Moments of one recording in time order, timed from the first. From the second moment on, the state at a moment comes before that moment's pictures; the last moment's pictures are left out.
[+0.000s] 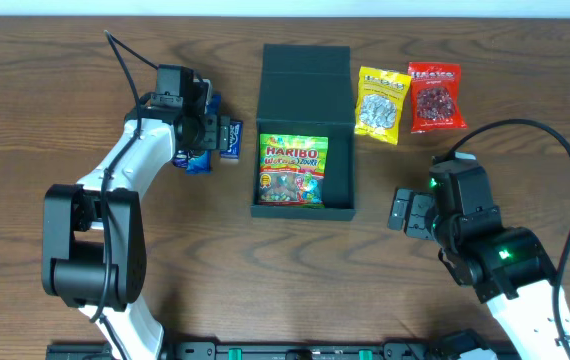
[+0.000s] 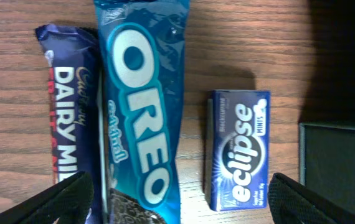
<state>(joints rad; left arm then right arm) -0.11 1.89 1.26 -0.49 0.13 -0.08 0.31 0.99 0.89 -0.91 0.18 0.44</state>
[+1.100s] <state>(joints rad) -0.11 2.00 1.26 -0.39 0.07 -0.09 0.31 0.99 0.89 -0.91 0.18 0.44</state>
